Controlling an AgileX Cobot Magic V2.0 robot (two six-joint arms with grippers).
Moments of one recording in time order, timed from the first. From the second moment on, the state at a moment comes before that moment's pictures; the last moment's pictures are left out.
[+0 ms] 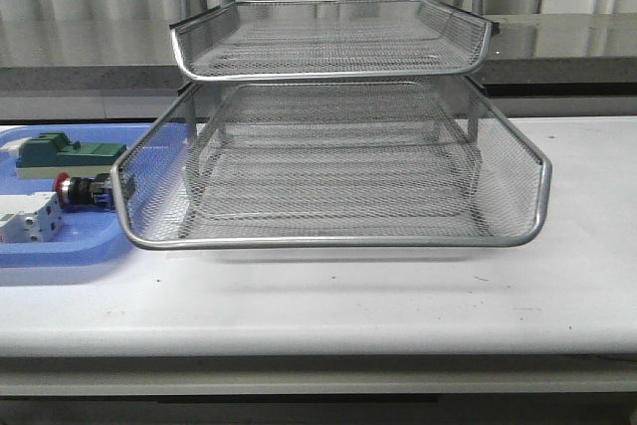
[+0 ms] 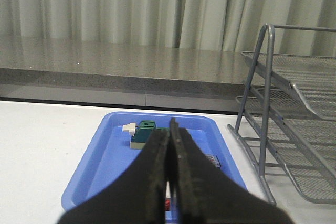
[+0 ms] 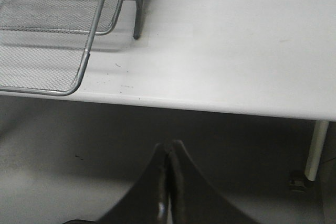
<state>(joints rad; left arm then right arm) -0.02 0.00 0.00 0.10 0.01 -0.19 0.14 0.47 -0.75 0.00 1.06 0.10</state>
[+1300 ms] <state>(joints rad) -0.02 0.80 -0.79 0.07 0.58 -0.19 0.14 0.47 -0.75 0.00 1.06 0.11</state>
